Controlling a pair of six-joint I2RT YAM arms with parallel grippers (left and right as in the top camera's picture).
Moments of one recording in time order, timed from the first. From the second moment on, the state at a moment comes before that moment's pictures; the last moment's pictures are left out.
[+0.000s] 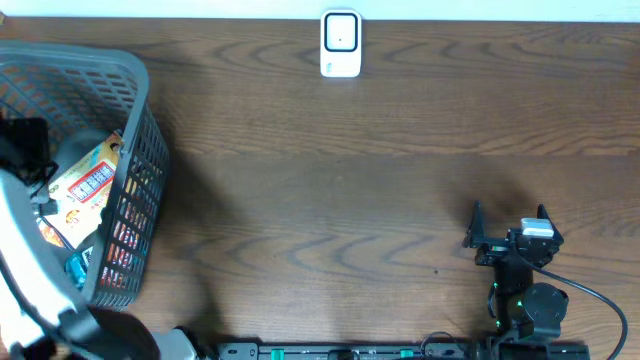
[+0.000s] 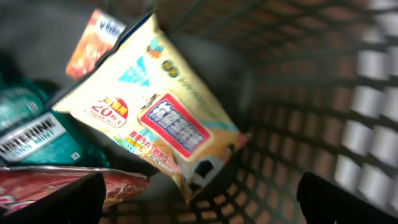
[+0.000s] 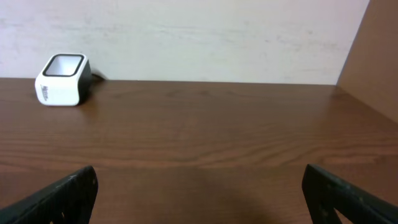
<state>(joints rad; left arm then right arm) 0.64 1.52 1.51 -1.07 -0.01 -1.07 -0.07 0.01 0.01 -0.07 0.01 -0.03</state>
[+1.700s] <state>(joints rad) 0.65 1.18 1.62 -1.00 0.08 -1.01 -0.07 0.01 0.01 -0.07 0.01 -0.03</state>
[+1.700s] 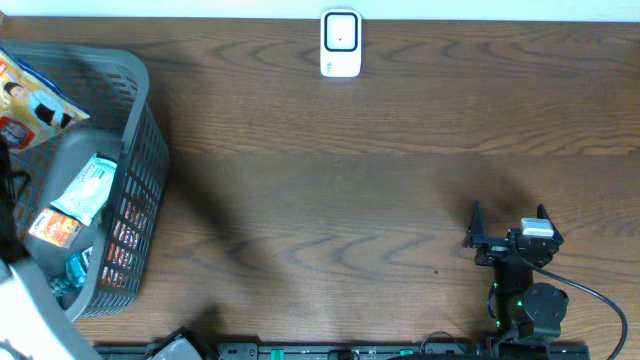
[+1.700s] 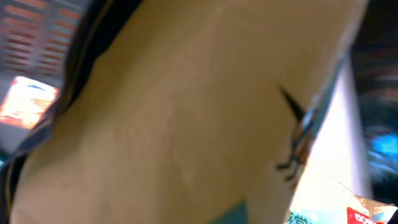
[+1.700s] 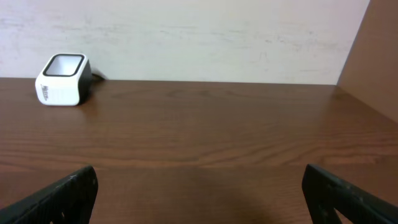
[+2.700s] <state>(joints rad) -0.45 1.64 1.52 -1.02 0.22 -1.14 -0.07 0.01 0.01 -0.07 0.01 -0.03</state>
